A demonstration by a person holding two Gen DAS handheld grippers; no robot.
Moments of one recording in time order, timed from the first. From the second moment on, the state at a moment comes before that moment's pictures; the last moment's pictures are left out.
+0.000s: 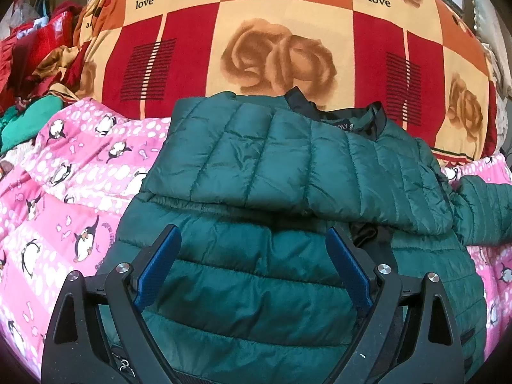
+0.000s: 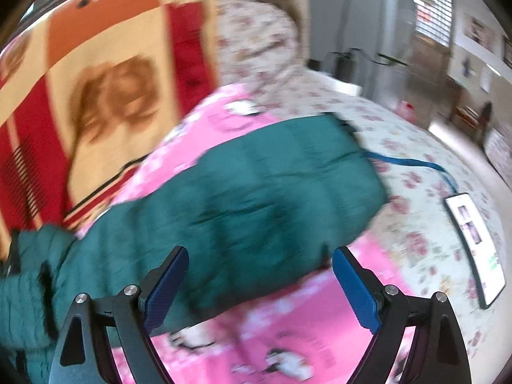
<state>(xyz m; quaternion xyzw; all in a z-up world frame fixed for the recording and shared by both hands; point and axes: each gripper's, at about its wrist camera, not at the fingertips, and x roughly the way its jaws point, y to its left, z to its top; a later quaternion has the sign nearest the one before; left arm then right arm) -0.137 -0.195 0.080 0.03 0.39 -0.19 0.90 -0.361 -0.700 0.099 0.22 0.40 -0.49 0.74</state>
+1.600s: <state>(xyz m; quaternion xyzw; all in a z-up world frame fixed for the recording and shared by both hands) -0.125 -0.170 0.091 0.01 0.39 -0.16 0.90 -0.255 -0.585 0.144 0.24 0.35 -0.20 0.88</state>
